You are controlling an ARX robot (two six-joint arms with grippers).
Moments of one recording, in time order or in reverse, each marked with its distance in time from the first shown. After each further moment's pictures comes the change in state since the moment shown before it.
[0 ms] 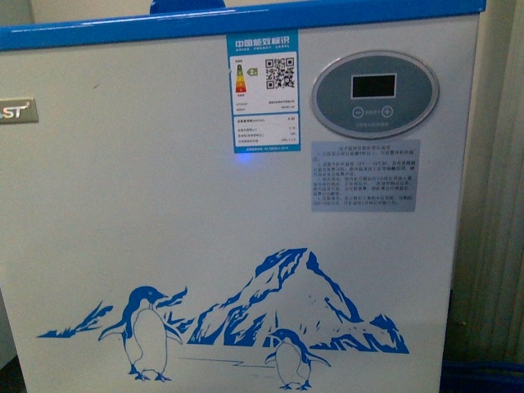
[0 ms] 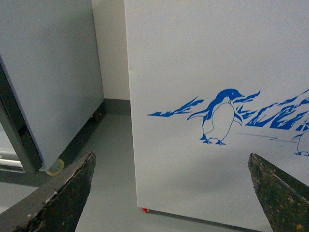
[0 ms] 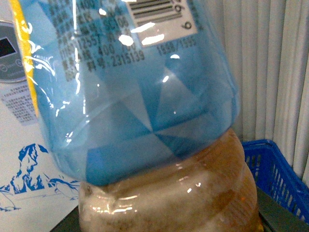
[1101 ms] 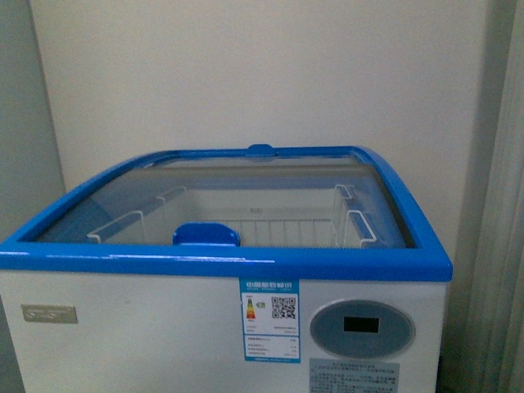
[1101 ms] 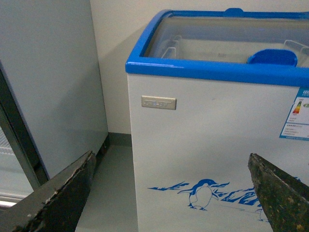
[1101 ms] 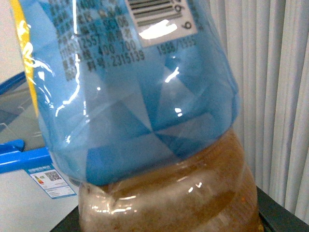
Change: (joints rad) left arm 0.000 0.000 0.000 0.000 0.000 0.000; right arm 0.001 -0.005 0.003 0.000 0.000 -0.005
